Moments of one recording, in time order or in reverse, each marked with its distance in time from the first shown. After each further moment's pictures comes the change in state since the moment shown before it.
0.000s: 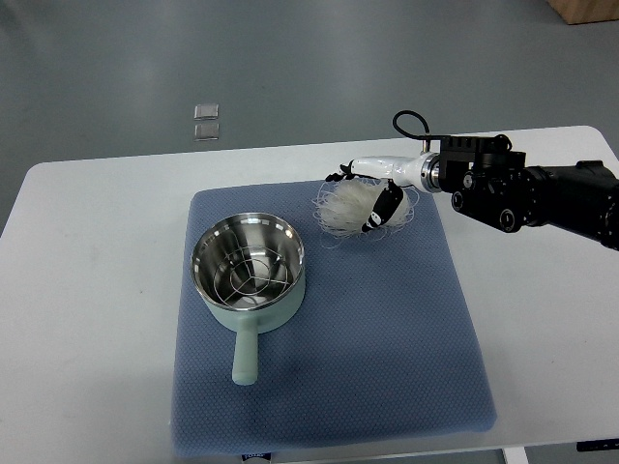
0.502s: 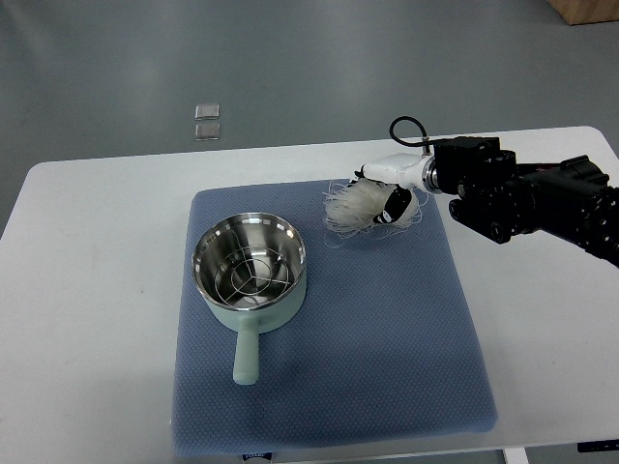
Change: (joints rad) left arm 0.000 0.000 0.000 0.000 0.000 0.000 0.000; right arm -0.015 0.063 -0.126 -0.103 -0.074 -0.040 -0.068
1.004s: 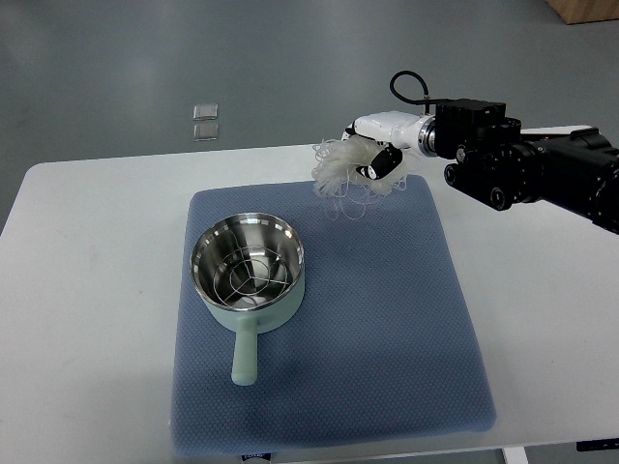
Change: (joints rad) left arm -0.001 0.000 0.002 0.001 0.000 0.000 0.000; right arm 0.112 -0.040 0.138 0.069 0.024 -0.026 -0.001
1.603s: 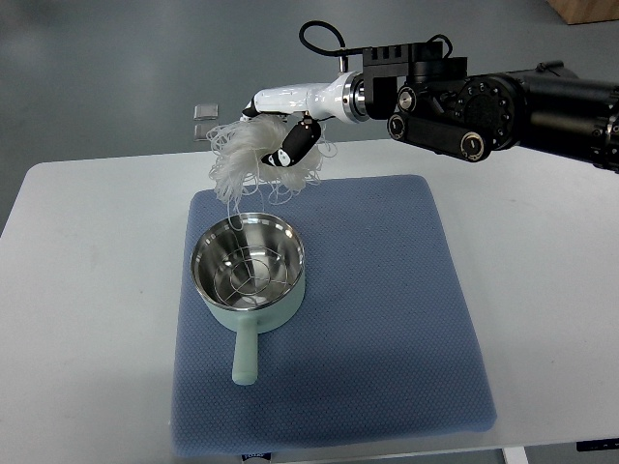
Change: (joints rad) left arm -0.001 0.000 -0.002 0.000 -0.002 0.006 0.000; right arm 0.243 0.006 0.099 0.291 0.044 0.152 0.022
